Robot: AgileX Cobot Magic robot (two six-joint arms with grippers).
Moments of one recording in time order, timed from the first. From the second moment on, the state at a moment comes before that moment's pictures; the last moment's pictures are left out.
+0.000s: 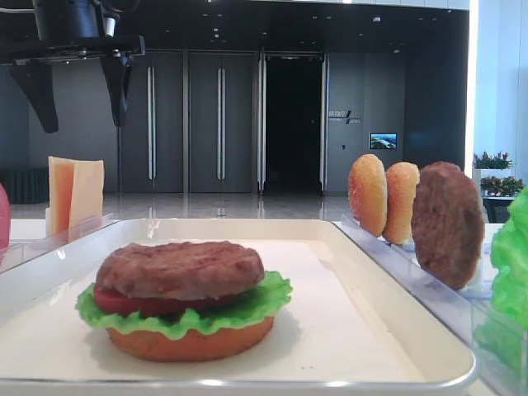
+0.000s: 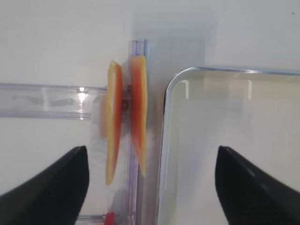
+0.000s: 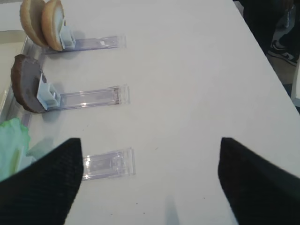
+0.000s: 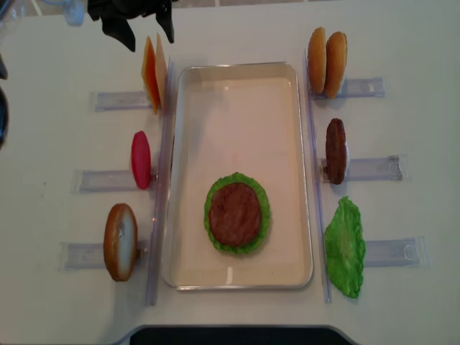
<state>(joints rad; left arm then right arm) -0.25 2.07 -1.92 0.01 1.24 -0.35 -0.04 -0.01 -0.50 0.02 1.14 0.01</state>
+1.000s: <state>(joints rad) -0.25 2.12 -1.92 -0.07 1.19 -0.35 -0.04 -0.01 -0.50 0.02 1.14 0.01</state>
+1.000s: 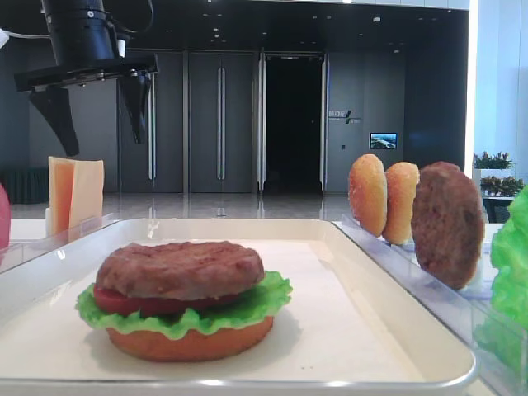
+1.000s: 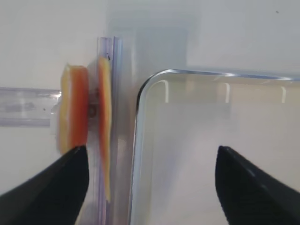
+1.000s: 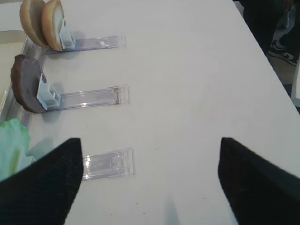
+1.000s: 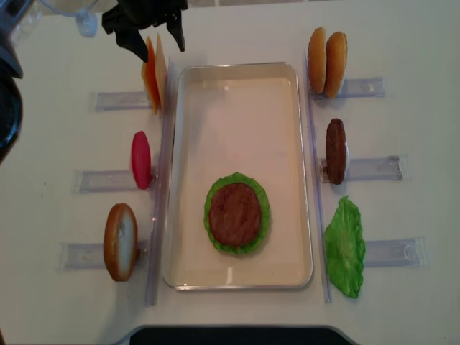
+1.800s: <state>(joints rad) -0.25 2.16 -1.92 -0.05 1.18 -0.34 -0.04 -0.01 -0.50 0.02 1.14 0.01</state>
